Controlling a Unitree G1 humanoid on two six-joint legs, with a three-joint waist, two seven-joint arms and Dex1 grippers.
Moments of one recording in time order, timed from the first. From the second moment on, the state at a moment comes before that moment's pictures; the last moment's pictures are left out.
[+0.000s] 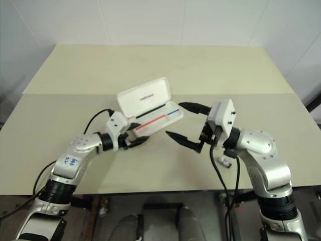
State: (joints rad) left arm -0.48 0.47 -0.14 0.00 -0.17 0.42 -0.65; right arm -0.38 -0.57 -0.04 -0.39 0.53 0.30 0.88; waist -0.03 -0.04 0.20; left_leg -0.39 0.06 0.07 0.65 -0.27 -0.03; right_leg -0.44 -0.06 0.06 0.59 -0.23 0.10
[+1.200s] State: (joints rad) left arm -0.58 0.40 -0.21 0.13 -0.07 0.44 -0.67; right arm -0.39 -0.54 -0.04 -0.43 0.53 0.29 0.82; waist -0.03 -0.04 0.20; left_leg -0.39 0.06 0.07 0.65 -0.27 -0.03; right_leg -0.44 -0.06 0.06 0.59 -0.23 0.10
